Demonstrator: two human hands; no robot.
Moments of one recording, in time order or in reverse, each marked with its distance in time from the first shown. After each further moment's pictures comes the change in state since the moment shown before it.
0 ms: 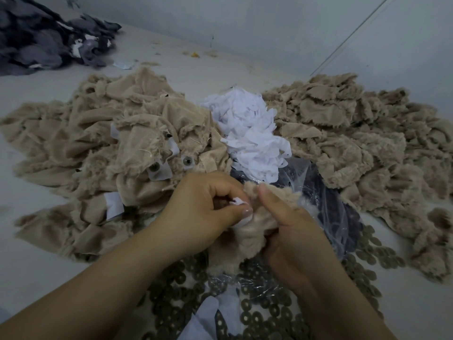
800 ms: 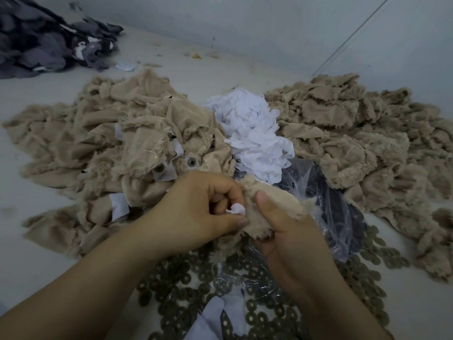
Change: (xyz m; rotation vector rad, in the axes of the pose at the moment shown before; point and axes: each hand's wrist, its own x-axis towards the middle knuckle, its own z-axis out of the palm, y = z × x) left_hand -0.003 -0.011 -0.019 -0.043 -0.174 -0.019; right_hand 0.000 0.012 -0.001 -0.028 0.019 -0.136
